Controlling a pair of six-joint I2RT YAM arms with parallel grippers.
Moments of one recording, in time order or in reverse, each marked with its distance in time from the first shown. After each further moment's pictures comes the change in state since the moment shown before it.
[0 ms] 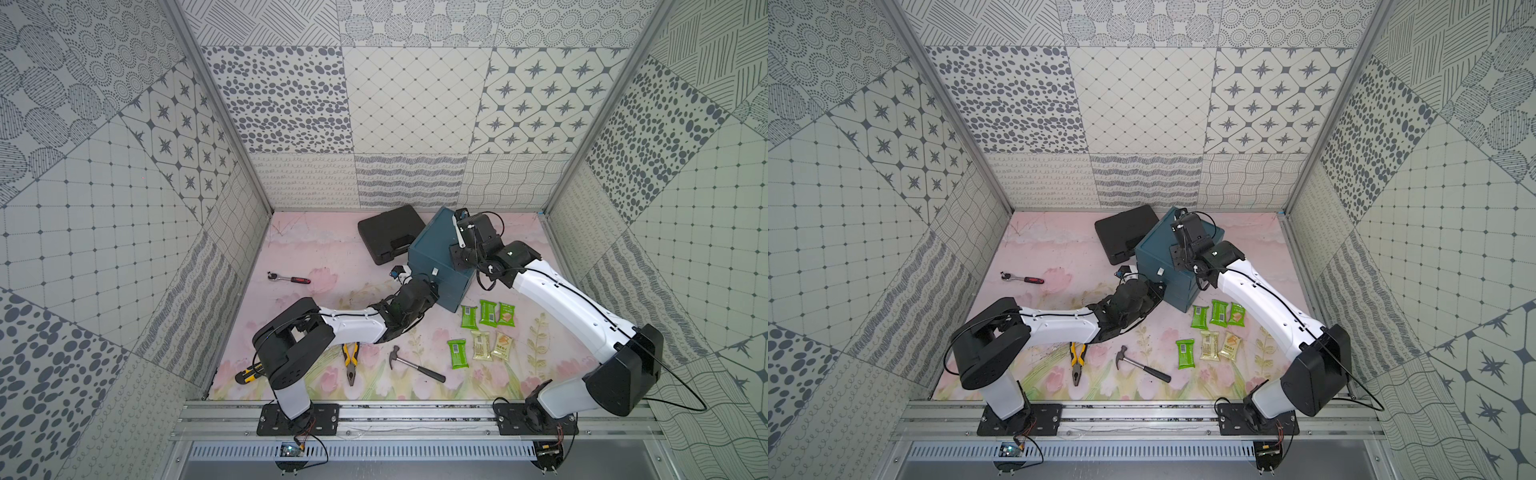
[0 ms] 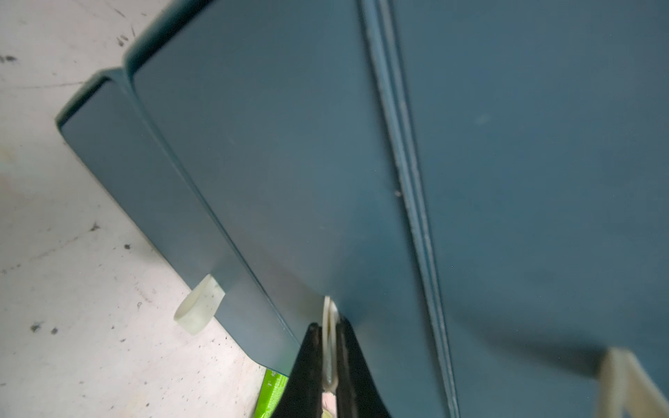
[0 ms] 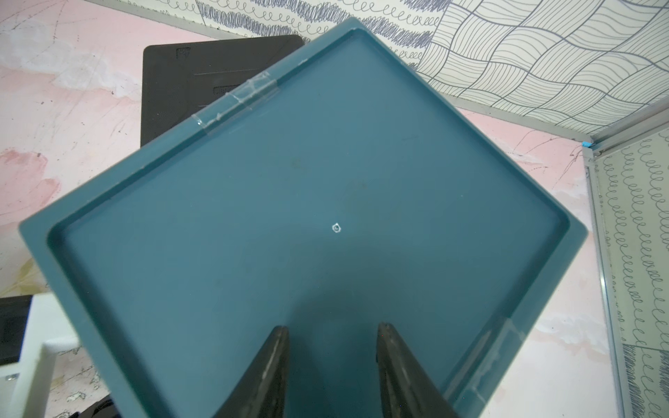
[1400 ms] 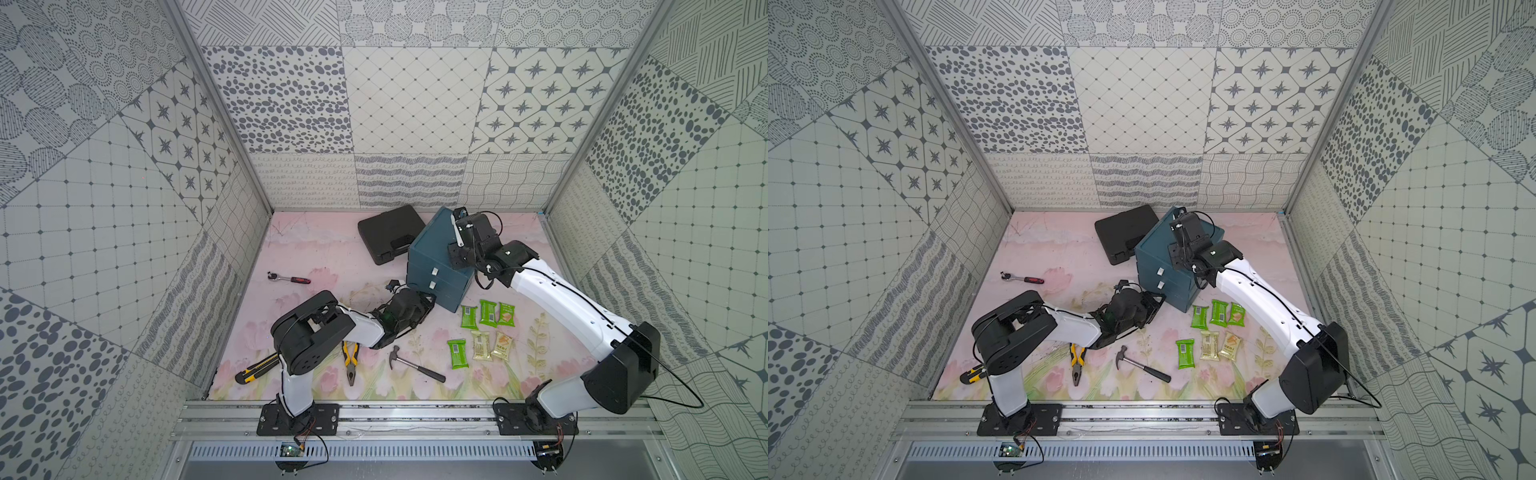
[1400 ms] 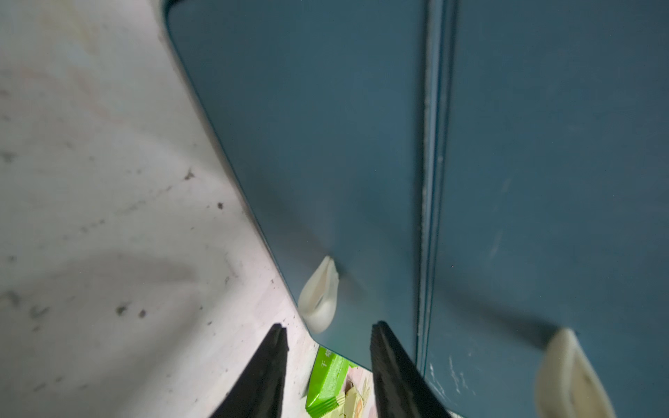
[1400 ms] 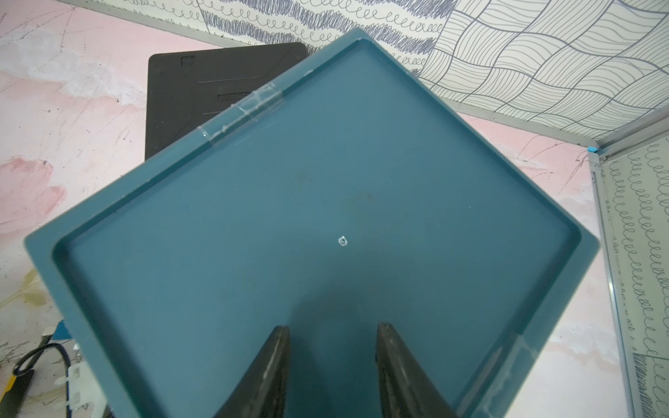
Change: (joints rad) left arm 0.059 0.146 -0.117 0.233 0.167 -0.126; right arm 0.000 0.014 0.000 0.027 -0.005 0.001
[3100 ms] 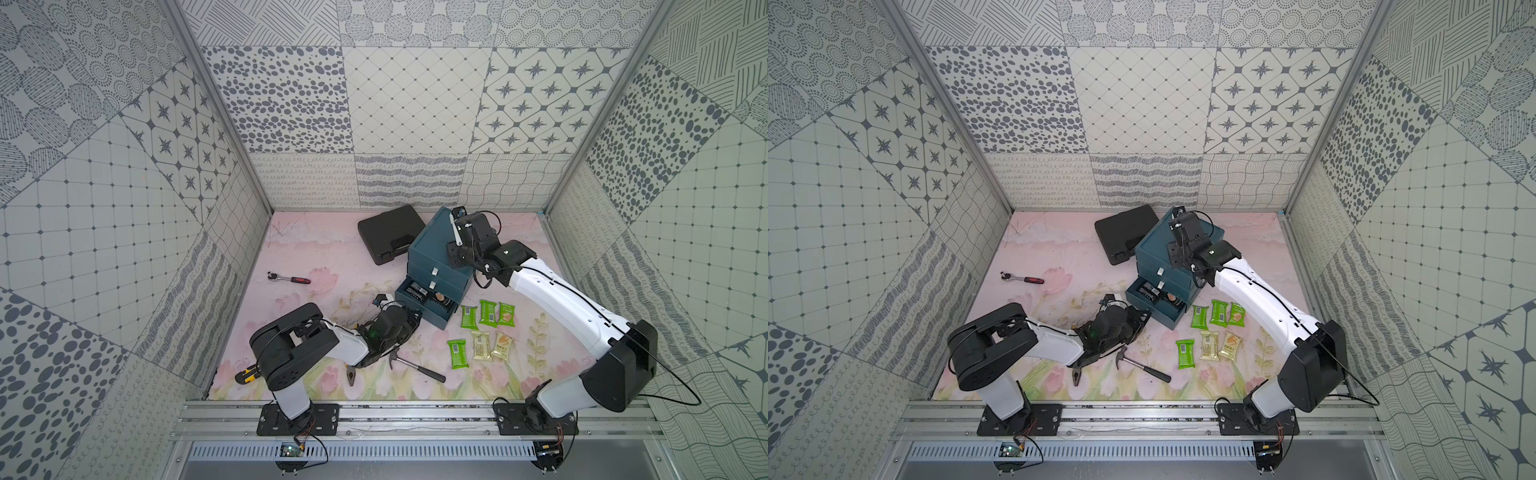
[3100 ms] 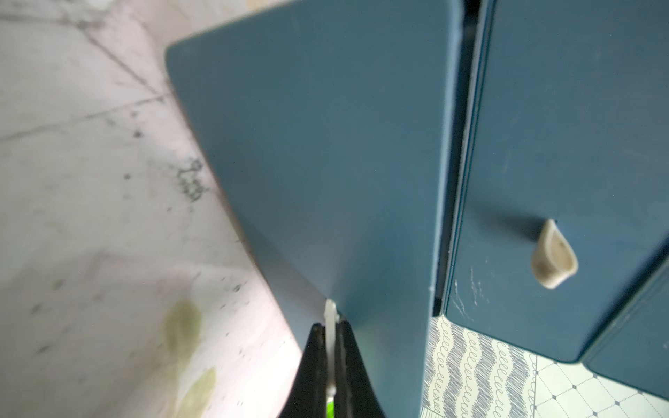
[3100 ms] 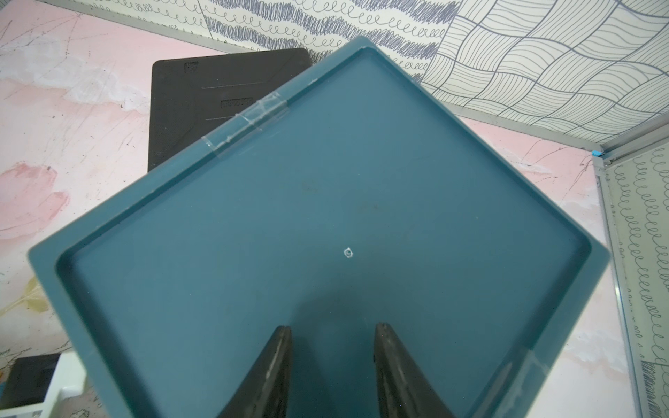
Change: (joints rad) left arm -0.055 -0.185 -0.261 0.049 -0.081 -0.037; right arm 0.000 0.012 0.002 0.010 -0.003 0.000
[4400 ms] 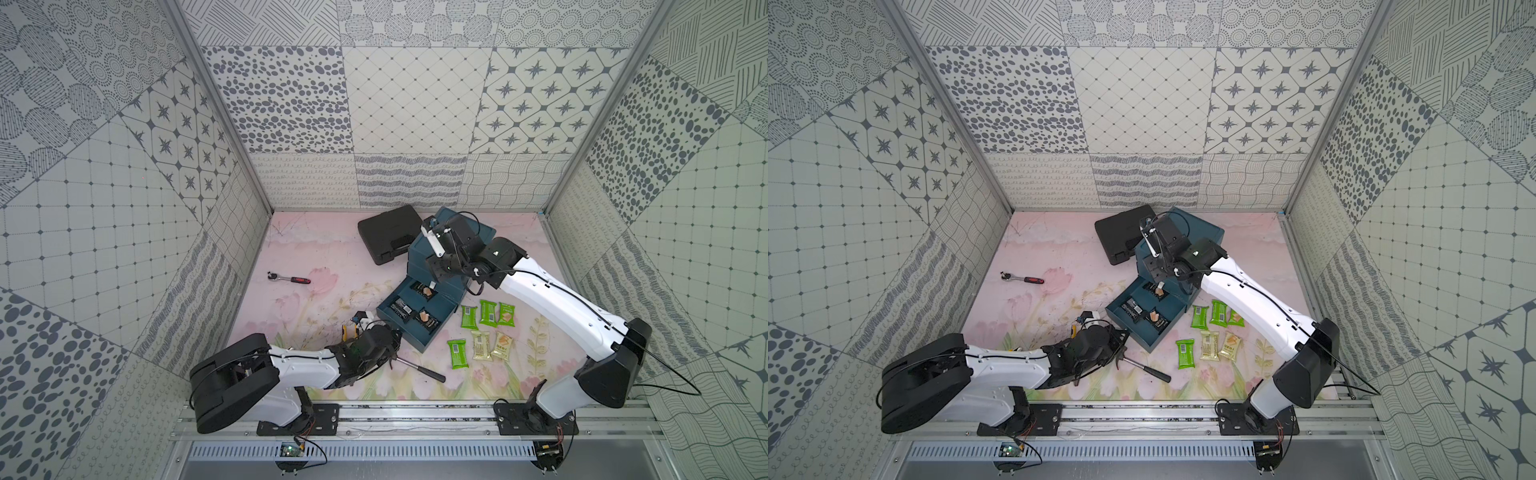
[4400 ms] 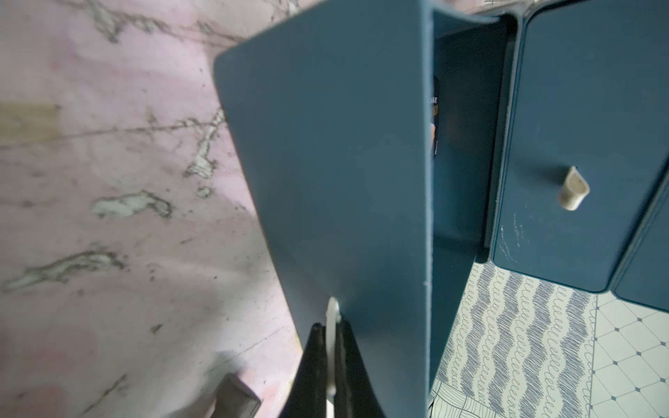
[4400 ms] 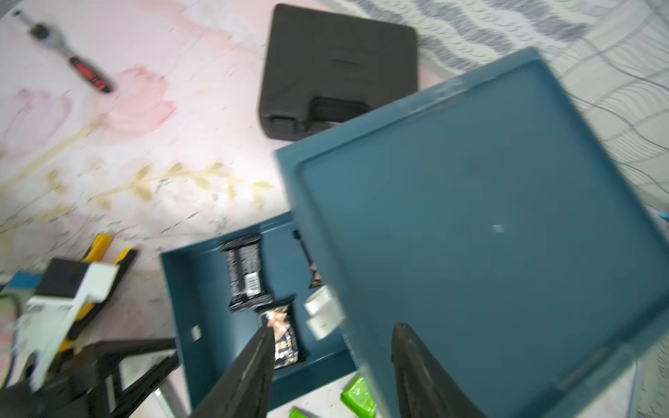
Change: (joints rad) left arm -0.077 -0.351 -0.185 -0.319 -0.097 -0.033; right arm 0.233 0.049 0.190 -0.249 -0.061 -0.072
